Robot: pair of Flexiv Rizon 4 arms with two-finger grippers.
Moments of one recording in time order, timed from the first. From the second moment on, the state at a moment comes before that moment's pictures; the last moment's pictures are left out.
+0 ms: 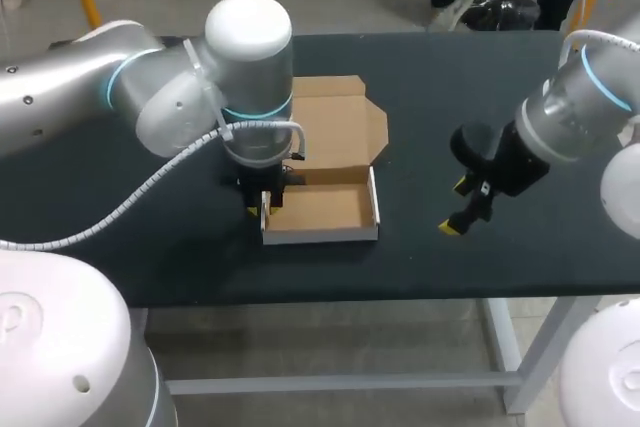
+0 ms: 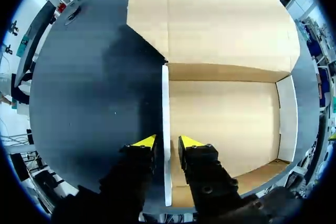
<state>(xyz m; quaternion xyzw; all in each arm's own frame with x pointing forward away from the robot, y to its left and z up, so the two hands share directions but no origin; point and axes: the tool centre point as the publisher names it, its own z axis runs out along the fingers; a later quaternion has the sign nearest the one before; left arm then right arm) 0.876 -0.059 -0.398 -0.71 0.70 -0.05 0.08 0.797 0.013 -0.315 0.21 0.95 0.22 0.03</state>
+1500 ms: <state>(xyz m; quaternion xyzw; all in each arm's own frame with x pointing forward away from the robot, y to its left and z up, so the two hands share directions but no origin) 0.784 -0.003 -0.254 -0.62 0.73 -0.29 -0.10 0.805 -0.016 -0.308 0.35 0.91 0.23 -0.01</state>
